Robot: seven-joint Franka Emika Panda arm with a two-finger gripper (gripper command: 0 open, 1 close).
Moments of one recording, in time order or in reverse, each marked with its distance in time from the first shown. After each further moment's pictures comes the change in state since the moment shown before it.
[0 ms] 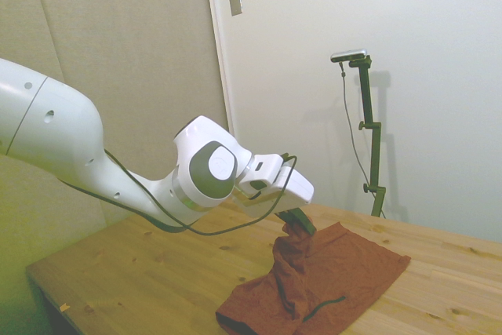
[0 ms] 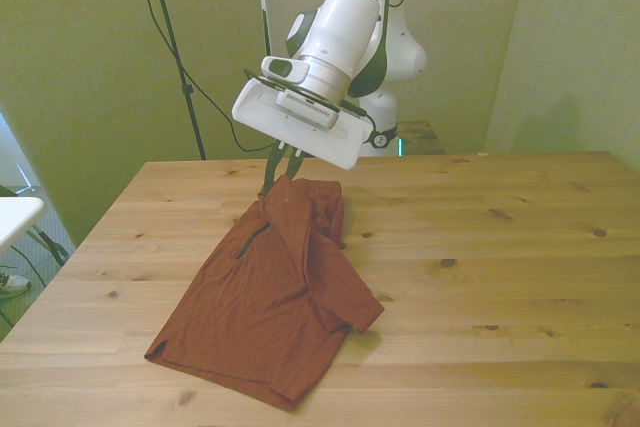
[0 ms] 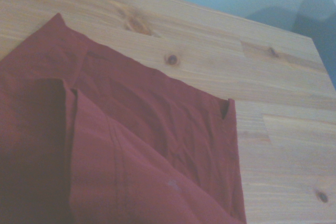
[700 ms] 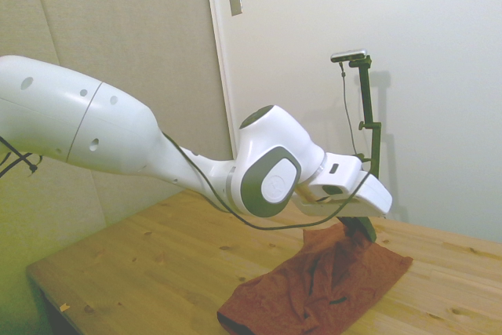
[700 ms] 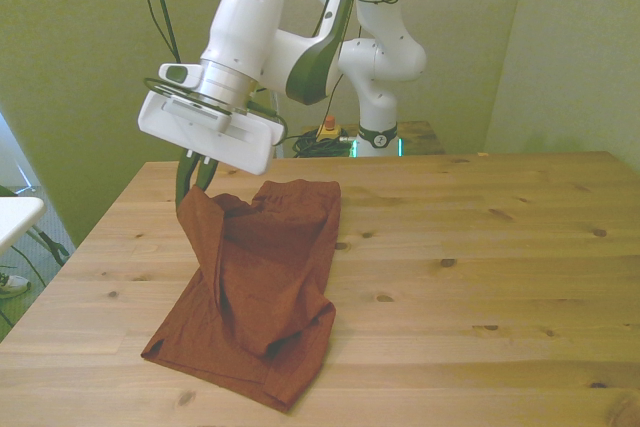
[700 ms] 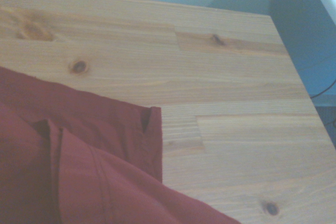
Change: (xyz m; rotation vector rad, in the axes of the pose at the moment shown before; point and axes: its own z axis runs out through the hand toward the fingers) arm 0.089 0.069 0.060 0.013 -0.065 0.128
